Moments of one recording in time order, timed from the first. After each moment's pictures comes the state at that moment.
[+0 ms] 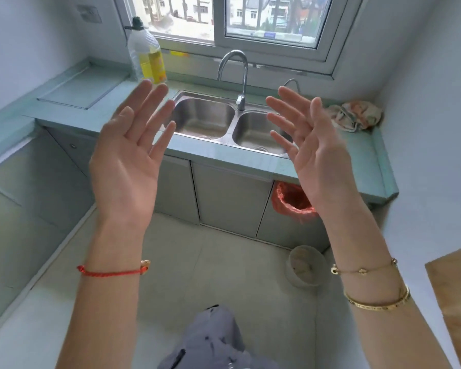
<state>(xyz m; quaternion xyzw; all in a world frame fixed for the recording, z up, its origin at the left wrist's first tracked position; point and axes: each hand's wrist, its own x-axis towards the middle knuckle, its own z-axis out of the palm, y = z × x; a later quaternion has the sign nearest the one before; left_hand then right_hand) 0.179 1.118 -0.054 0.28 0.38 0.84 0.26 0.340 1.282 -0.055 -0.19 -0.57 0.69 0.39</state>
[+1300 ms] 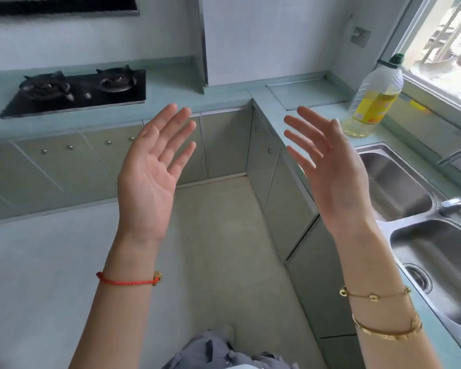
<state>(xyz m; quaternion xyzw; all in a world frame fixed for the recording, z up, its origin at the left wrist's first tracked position) 0.160 1.100 -0.058 0.04 0.50 0.85 -0.15 0.117 1.325 -0.065 0.10 -0.58 0.81 0.04</state>
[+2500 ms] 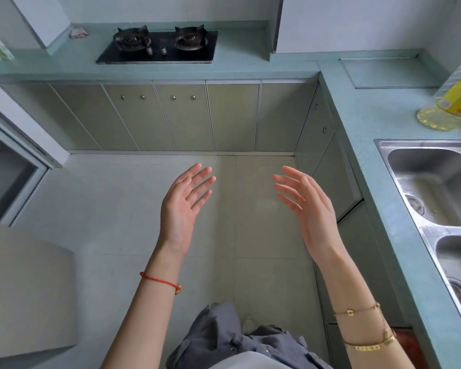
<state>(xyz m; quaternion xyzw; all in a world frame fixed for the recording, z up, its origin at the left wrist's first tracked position) 0.286 1.118 -0.174 -0.19 0.50 0.83 -0.18 0.201 1.327 -0.180 0.09 -0.61 0.78 -0.16</state>
